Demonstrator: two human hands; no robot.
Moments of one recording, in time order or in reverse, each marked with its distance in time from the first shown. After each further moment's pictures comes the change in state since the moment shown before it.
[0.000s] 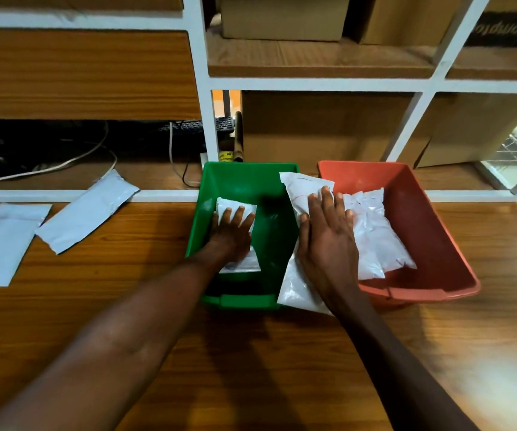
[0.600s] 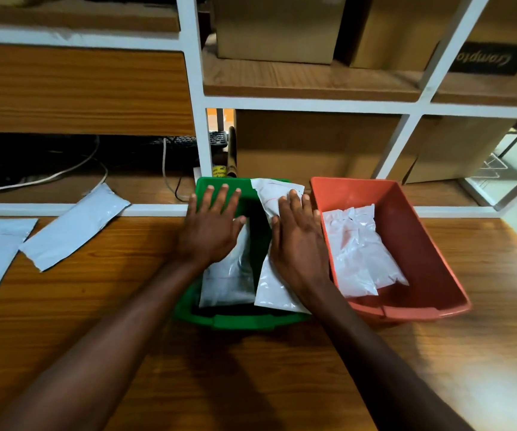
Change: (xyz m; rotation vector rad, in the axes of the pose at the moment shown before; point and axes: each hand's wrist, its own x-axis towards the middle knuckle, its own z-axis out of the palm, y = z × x) left_hand -0.044 -0.012 -0.087 -0.050 0.351 -0.021; right_hand 0.032 -0.026 0.022 -0.013 -0.047 -0.088
